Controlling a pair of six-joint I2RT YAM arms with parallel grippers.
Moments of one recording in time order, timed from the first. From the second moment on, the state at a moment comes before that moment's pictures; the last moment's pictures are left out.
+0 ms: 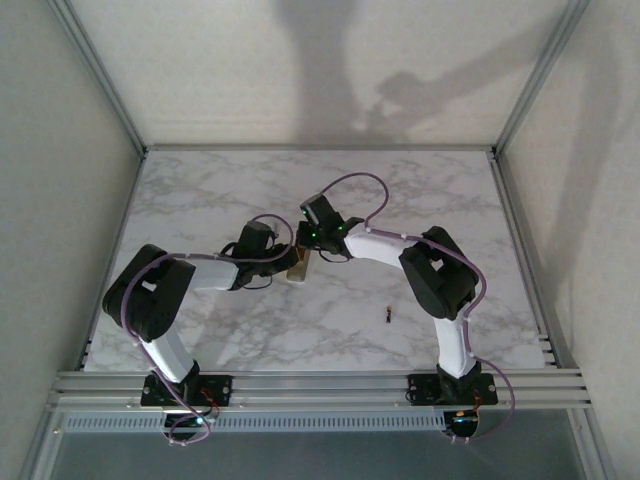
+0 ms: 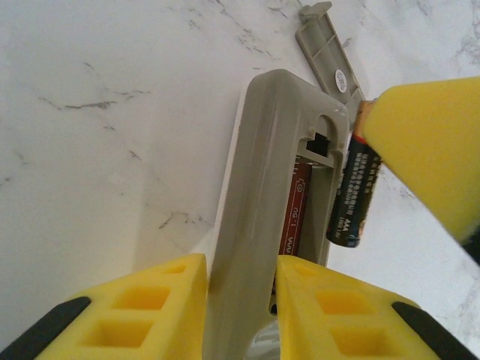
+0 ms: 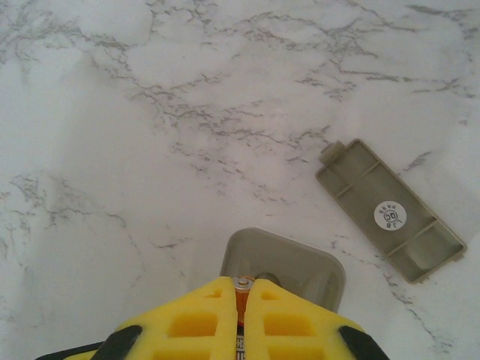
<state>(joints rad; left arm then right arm) -0.45 1.72 0.70 0.25 0.25 -0.78 0.78 2.01 1.35 -0.18 0.01 0.74</state>
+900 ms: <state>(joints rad) -0.43 1.72 0.66 0.32 0.28 -0.79 0.78 2.02 1.30 -0.11 0.01 0.74</state>
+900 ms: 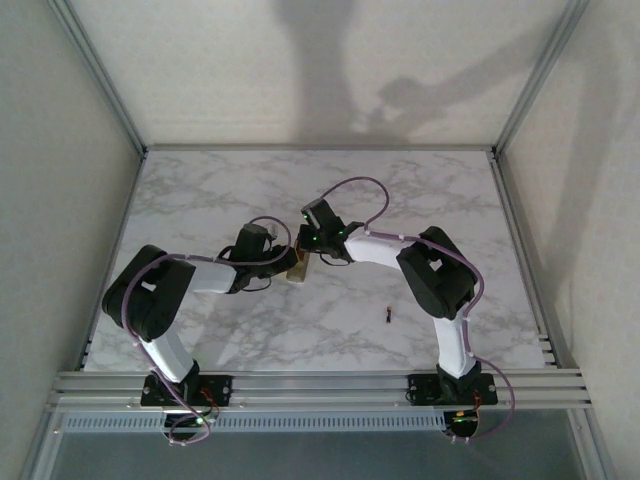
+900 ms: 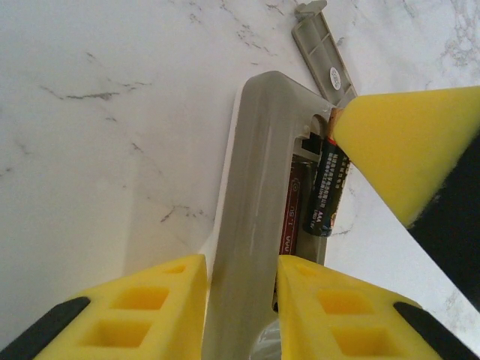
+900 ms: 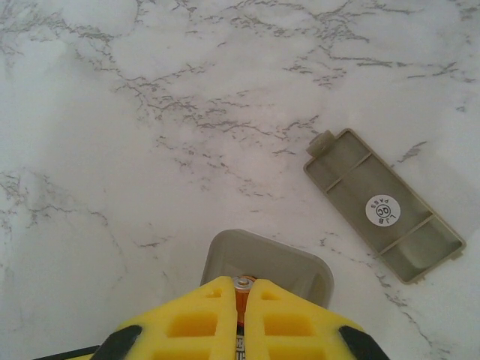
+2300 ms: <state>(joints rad) -0.43 1.72 0.66 0.32 0.28 -0.80 0.82 2.01 1.24 -0.04 0.08 0.72</state>
